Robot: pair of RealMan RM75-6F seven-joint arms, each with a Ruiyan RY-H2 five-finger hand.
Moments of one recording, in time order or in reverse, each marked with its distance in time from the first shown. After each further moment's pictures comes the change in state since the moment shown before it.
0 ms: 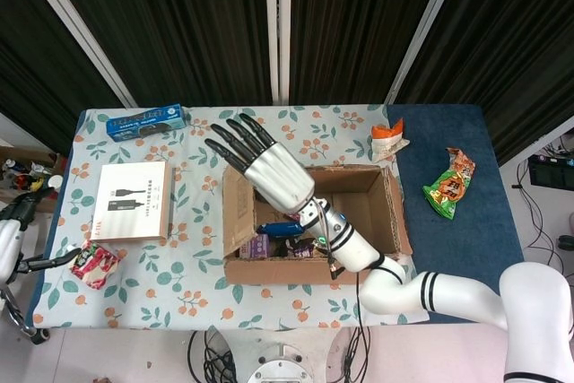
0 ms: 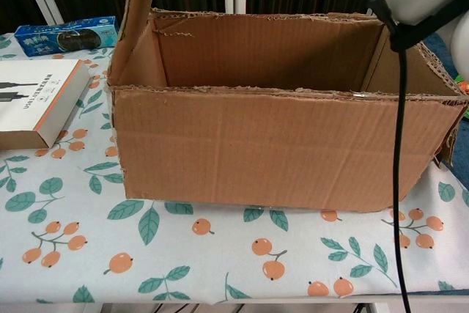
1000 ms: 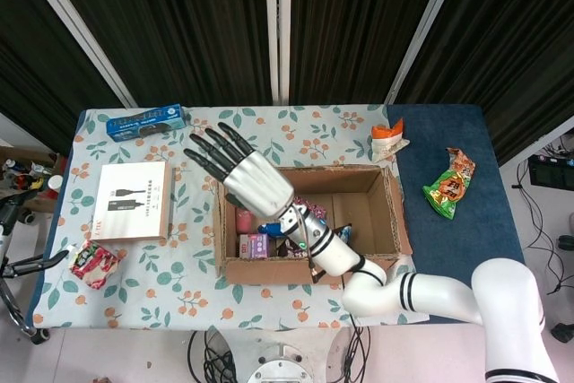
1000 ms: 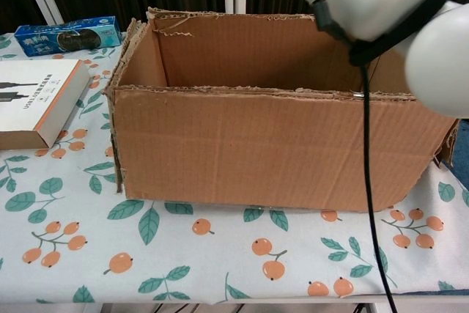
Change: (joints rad) left arm 0.033 0.009 -0.002 0.018 0.006 0.039 -0.025; right arm 0.052 -0.045 -0.038 0.040 0.023 0.029 -0.035
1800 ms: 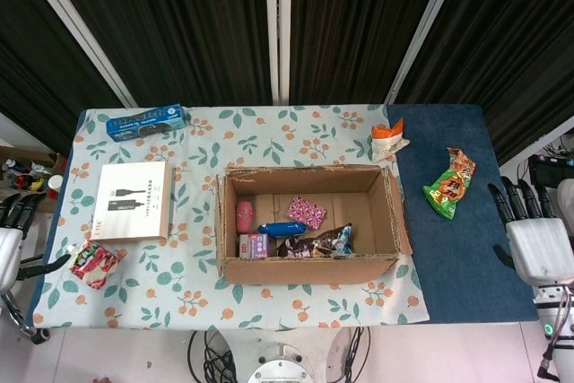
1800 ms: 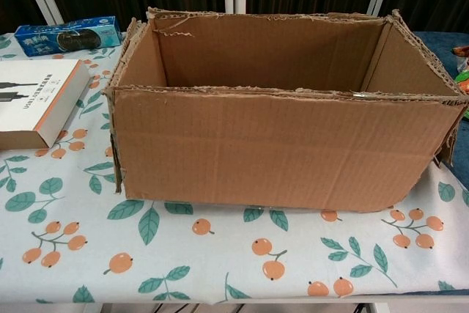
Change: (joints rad) left arm 0.005 -0.105 0.016 0.094 0.051 0.077 0.426; right arm -0.848 0.754 -0.430 -0.413 0.040 0.400 -0.057
